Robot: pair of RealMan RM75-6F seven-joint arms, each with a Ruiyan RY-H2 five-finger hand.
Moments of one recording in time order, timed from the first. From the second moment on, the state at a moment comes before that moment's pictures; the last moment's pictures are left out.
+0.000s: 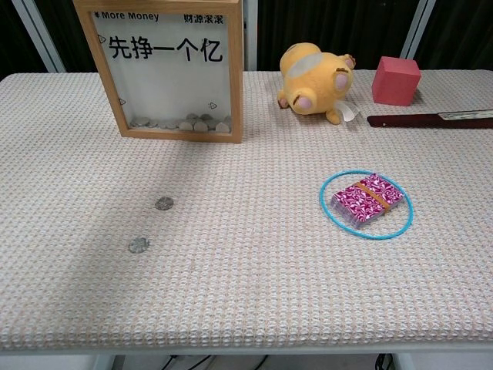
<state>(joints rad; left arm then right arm) -1.21 -1.13 -0.23 -1.40 0.72 0.46 0.13 0.02 -1.04 0.11 -1.64 -1.39 1.51 -0.03</state>
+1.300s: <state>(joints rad) -1.26 -1.10 -0.17 -1.42 0.72 0.43 0.04 0.03 -1.05 0.12 -1.63 -1.37 1.48 -0.03</state>
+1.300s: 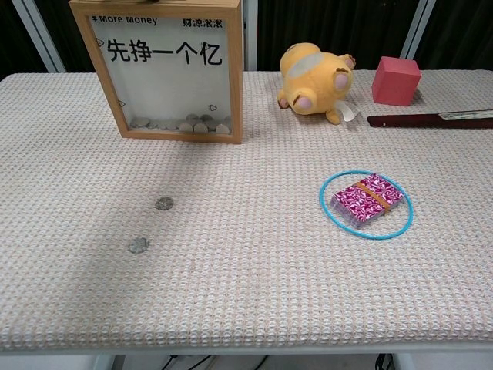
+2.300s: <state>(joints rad) -1.20 -1.08 -0.21 -1.47 0.83 0.51 -0.02 0.03 -1.05 0.11 -1.64 -1.37 1.48 -0.04</state>
